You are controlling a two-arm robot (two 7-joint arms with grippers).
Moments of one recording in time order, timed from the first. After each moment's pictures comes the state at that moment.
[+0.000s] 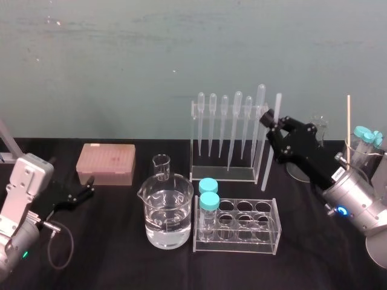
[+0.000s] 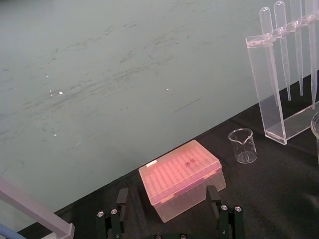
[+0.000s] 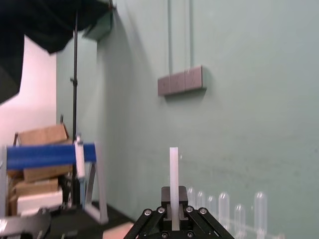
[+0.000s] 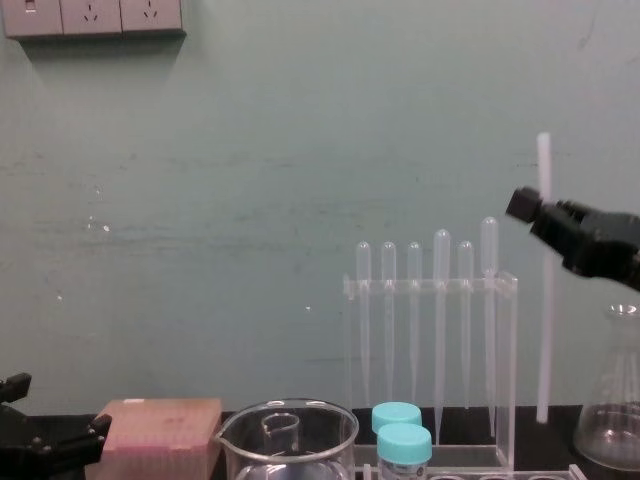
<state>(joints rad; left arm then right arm) -0.20 0.60 0.45 -1.41 -0.25 -0.12 0.03 0.35 0.41 -0.34 -1.28 0.68 -0.40 0.66</state>
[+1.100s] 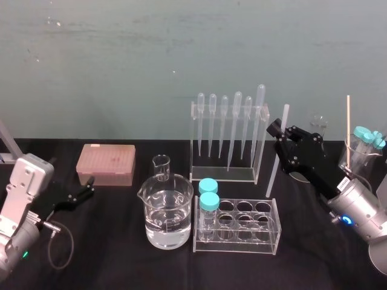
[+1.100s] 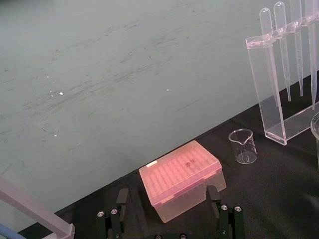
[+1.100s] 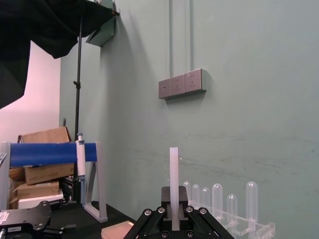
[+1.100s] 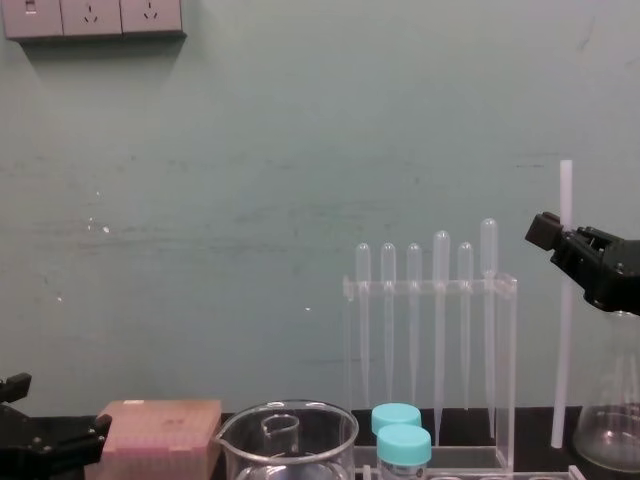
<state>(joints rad) -0.20 0.60 0.45 -1.41 -0.25 -0.12 0.03 0.35 0.38 -0.30 -1.18 0.69 -0.48 0.77</state>
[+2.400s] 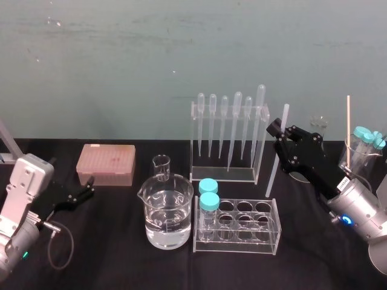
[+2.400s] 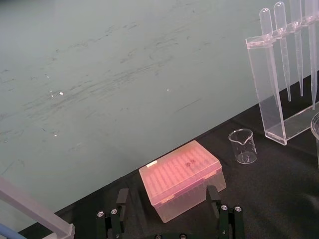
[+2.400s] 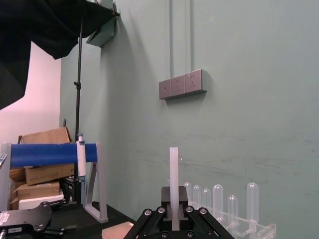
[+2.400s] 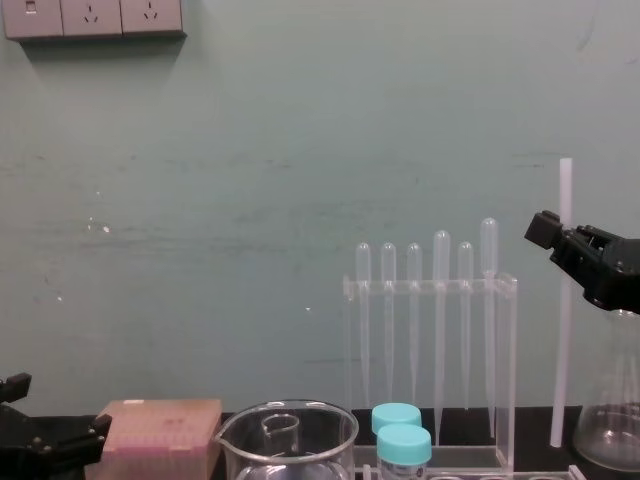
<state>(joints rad) -0.20 0.60 0.45 -1.41 -0.25 -0.12 0.03 0.35 0.38 -0.30 -1.18 0.70 -0.47 0.77</state>
